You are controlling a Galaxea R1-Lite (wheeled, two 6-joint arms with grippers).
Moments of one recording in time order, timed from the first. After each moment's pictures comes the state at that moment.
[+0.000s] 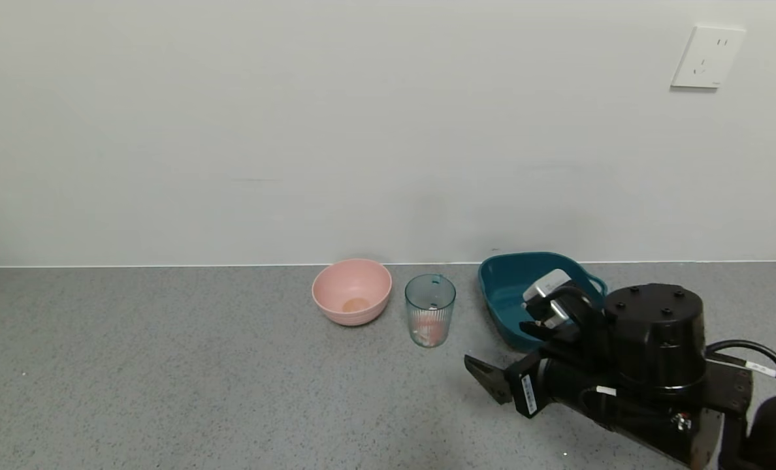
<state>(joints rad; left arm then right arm) 0.00 0.00 0.00 0.01 -0.01 0.04 0.67 1.75 -0.62 -0.73 -0.11 0.02</state>
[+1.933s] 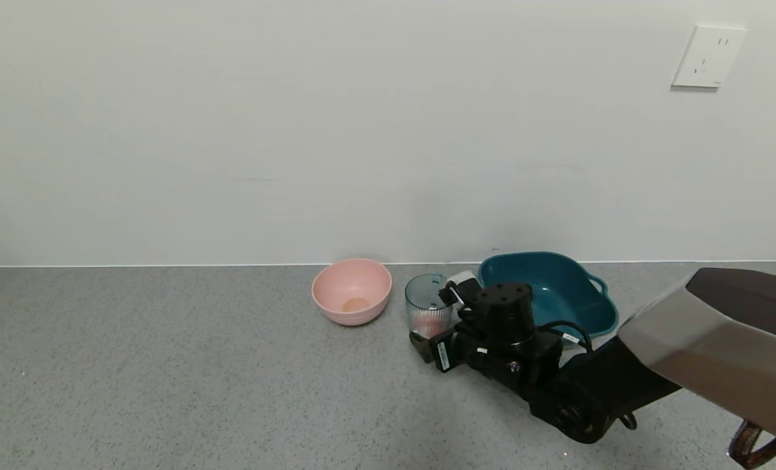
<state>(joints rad) 0.00 0.00 0.00 0.01 -0.01 0.04 0.64 2.27 -1.07 -0.82 -0.11 0.04</state>
